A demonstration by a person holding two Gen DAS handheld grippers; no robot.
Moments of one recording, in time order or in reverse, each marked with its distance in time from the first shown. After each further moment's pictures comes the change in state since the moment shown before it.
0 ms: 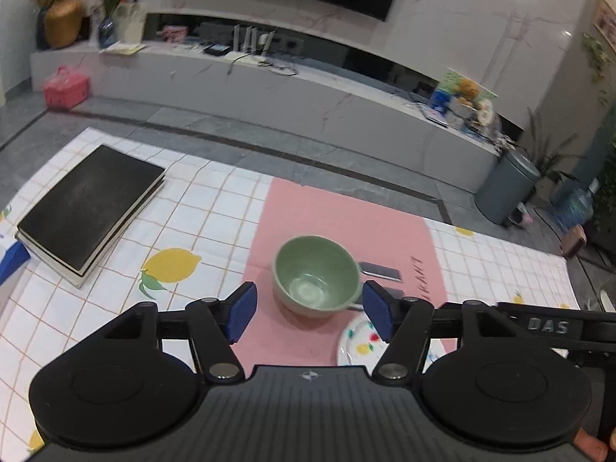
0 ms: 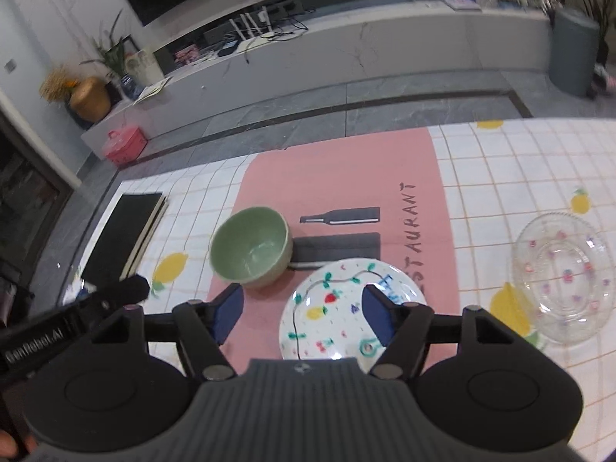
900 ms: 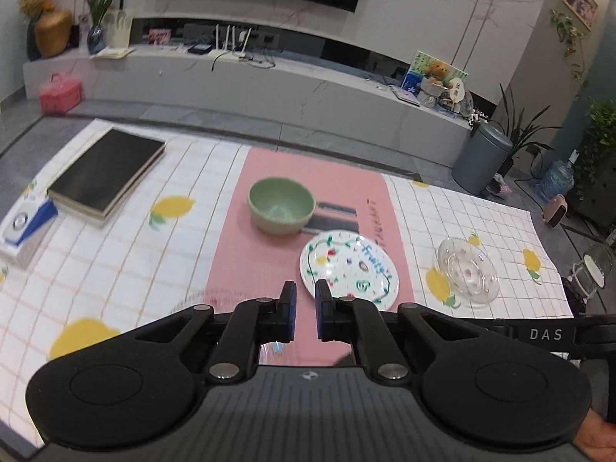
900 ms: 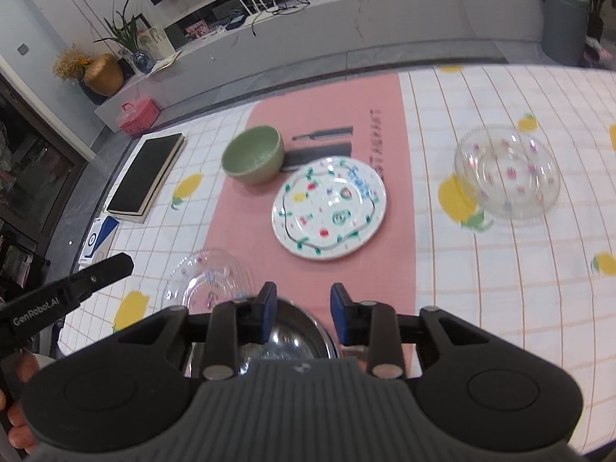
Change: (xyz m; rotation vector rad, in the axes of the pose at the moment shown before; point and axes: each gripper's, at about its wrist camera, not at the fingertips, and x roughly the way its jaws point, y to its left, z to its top) left arm -0.103 -0.039 -0.067 0.097 0.020 -0.026; right arm -0.110 -0.025 -0.092 -0.054 0.077 0.025
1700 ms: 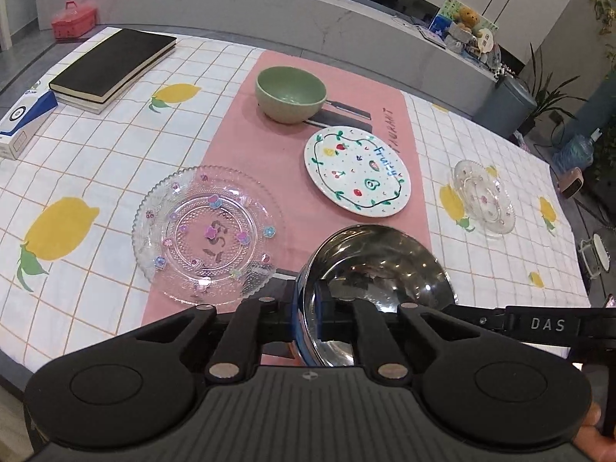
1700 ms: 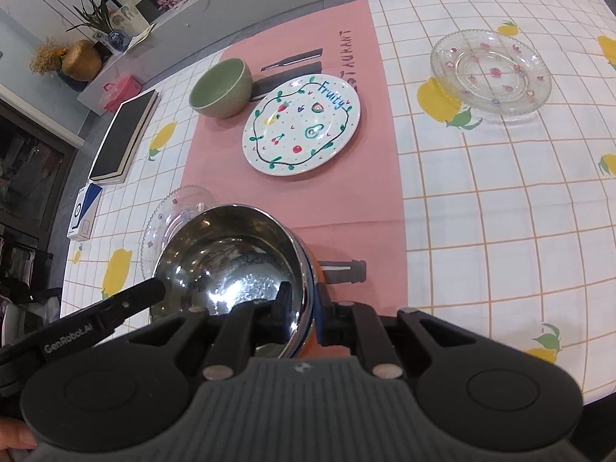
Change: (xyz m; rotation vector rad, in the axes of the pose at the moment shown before) left arm 0.029 -0.008 -0.071 -0.104 0.218 0.031; right arm 0.026 -0.031 -0.058 0.120 0.146 0.015
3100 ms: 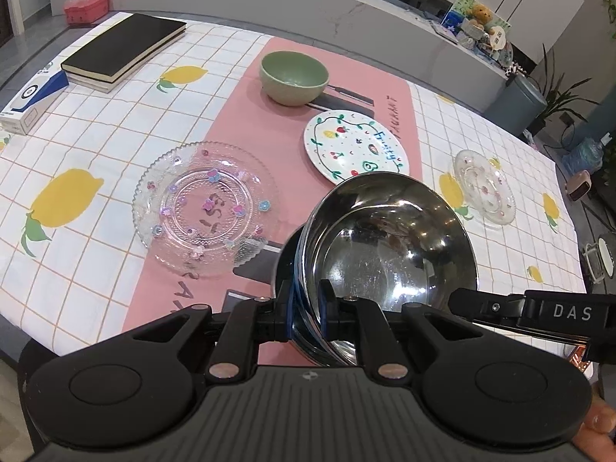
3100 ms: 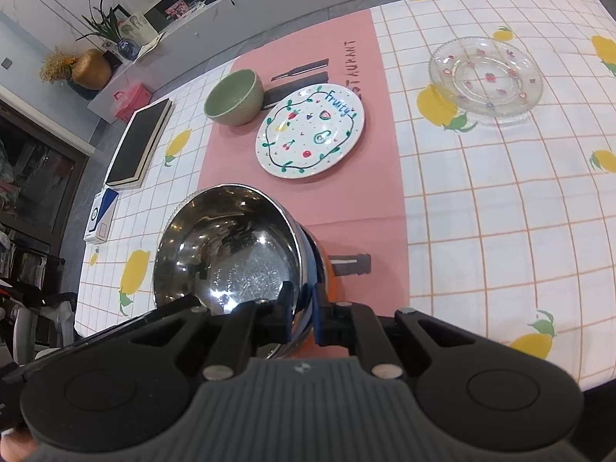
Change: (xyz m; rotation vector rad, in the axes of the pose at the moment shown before) left arm -0.008 -0.013 -0.014 -0.046 0.031 0.025; right arm -0.021 0.002 -0.006 0.009 -0.018 0.032
